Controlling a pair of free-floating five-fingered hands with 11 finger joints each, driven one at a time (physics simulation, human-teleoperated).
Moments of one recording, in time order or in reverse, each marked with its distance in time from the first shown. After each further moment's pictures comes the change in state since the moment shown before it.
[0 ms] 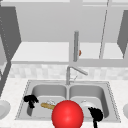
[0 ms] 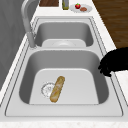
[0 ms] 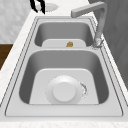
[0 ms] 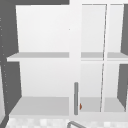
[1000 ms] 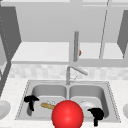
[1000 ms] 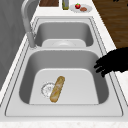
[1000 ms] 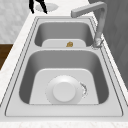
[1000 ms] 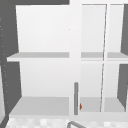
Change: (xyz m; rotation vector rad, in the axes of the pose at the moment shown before) left hand -0.001 -0.004 -0.003 0.001 0.004 0.020; right hand -0.013 0.000 -0.014 -0.004 -0.086 -0.018
